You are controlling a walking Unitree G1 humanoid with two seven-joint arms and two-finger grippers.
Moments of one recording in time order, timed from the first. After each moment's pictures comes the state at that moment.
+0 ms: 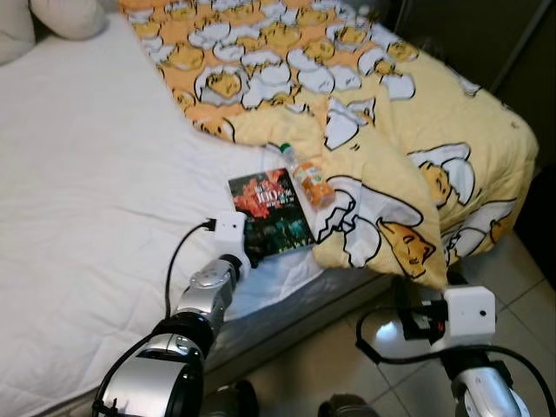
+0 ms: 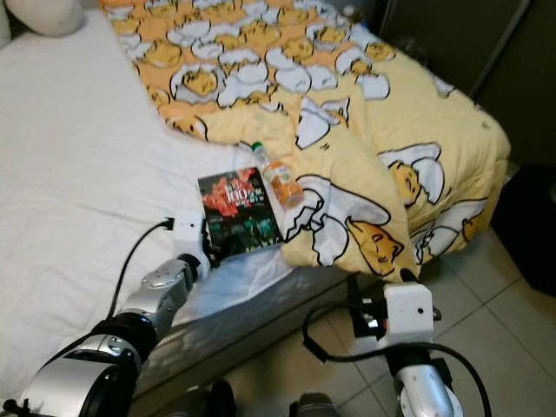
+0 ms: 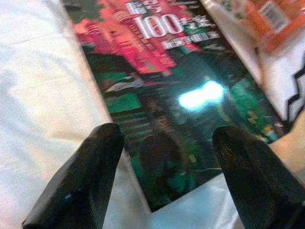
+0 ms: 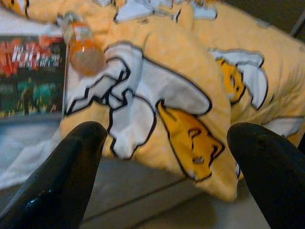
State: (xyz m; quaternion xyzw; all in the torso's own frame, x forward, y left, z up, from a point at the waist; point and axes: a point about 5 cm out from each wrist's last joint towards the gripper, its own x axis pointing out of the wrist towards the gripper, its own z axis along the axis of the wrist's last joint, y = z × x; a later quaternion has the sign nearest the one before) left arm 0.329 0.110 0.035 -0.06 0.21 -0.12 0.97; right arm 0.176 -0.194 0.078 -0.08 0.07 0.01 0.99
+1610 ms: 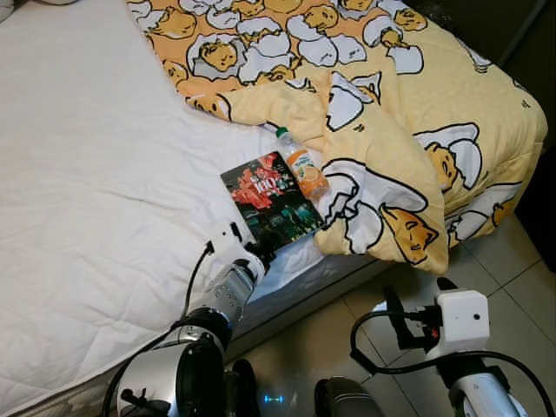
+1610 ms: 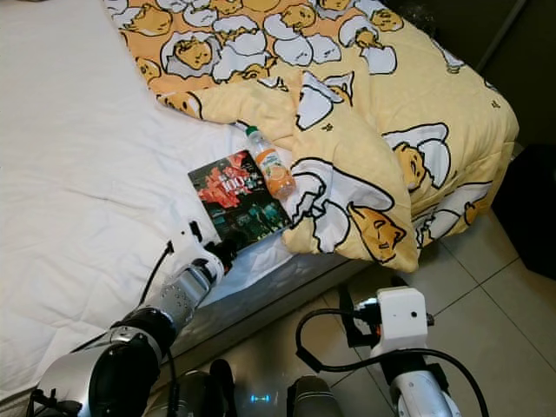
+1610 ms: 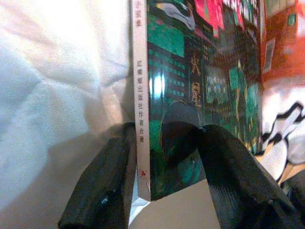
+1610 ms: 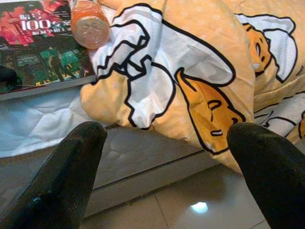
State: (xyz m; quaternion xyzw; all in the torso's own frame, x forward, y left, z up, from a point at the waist) left arm 0.324 0.083 0.027 -0.39 0.25 -0.05 0.88; right arm 0.171 -0.184 0.081 -0.07 0.10 0.04 0.99
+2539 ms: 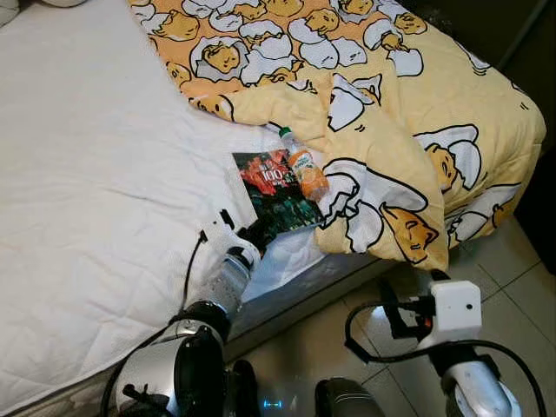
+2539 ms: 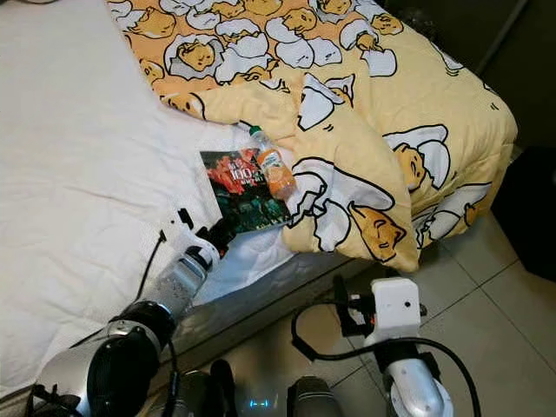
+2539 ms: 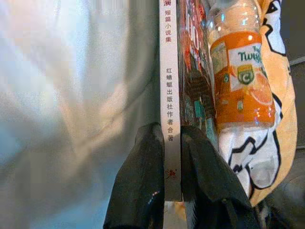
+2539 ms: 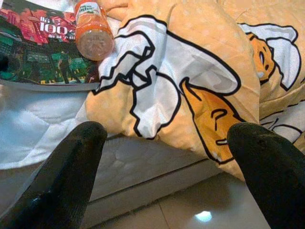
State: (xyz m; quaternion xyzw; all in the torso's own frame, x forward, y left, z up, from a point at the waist) left arm 0.339 0.098 0.046 -0.40 0.17 -0.06 0.90; right arm 0.187 -0.179 0.082 -0.06 0.08 0.04 0.99
